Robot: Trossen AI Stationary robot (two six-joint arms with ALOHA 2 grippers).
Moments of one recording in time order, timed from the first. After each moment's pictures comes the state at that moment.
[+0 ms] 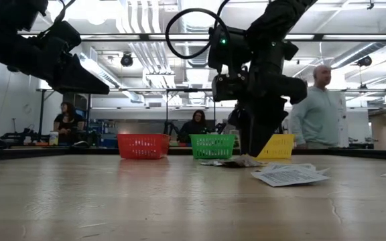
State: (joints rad) left arm -0.12 0.63 0.19 0.13 -0.50 -0.15; right arm -0.05 1.86 1.15 -0.56 -0.21 -0.07
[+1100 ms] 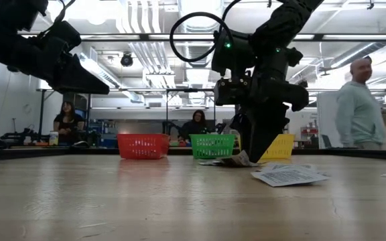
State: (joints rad) left arm -0.12 0.63 0.19 0.13 -0.50 -0.15; right arm -0.05 1.86 1.08 -0.47 -0.21 -0.04
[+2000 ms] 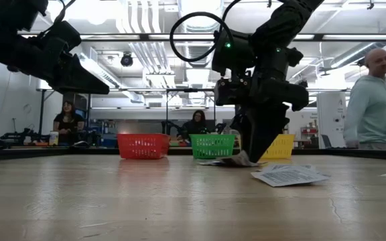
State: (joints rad) left arm -0.12 0.63 0.19 0.13 -0.50 -0.15; right arm -0.05 1.86 1.08 -0.47 -0.21 -0.04
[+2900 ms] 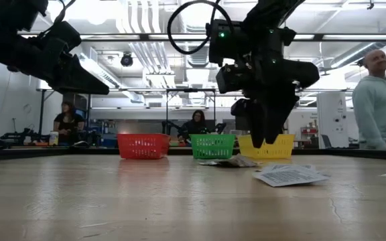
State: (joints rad) left arm -0.12 0.63 0.19 0.13 -0.50 -0.15; right arm -0.05 1.85 1.24 -0.81 -0.21 -0.17
